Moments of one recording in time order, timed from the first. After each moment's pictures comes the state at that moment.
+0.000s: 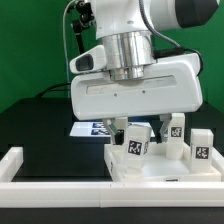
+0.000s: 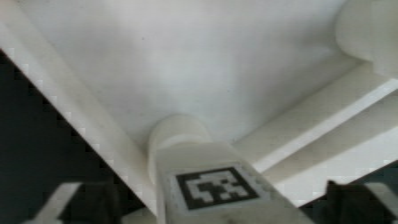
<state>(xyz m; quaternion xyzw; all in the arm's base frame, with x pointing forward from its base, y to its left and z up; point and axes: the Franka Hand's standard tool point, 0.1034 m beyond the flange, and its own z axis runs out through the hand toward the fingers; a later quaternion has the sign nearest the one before) 0.606 0.006 0.073 -0.97 0.20 -0.05 0.08</state>
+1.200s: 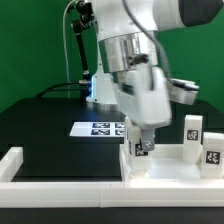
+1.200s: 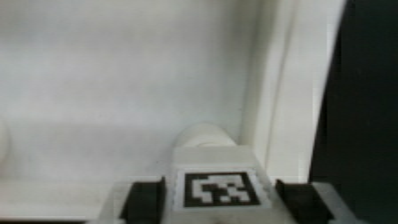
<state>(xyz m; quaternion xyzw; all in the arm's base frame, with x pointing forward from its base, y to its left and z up) 0.621 0.011 0.072 -0.68 0.72 0.01 0.11</state>
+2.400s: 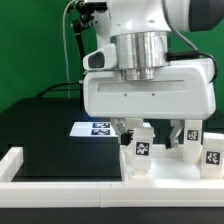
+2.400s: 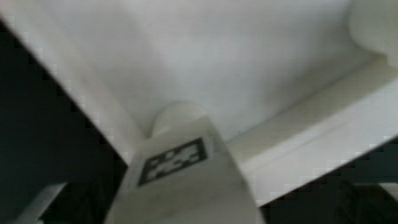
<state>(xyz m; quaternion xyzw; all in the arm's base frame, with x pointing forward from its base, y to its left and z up) 0.621 0.016 0.074 -0.97 0.22 -0.04 0.04</state>
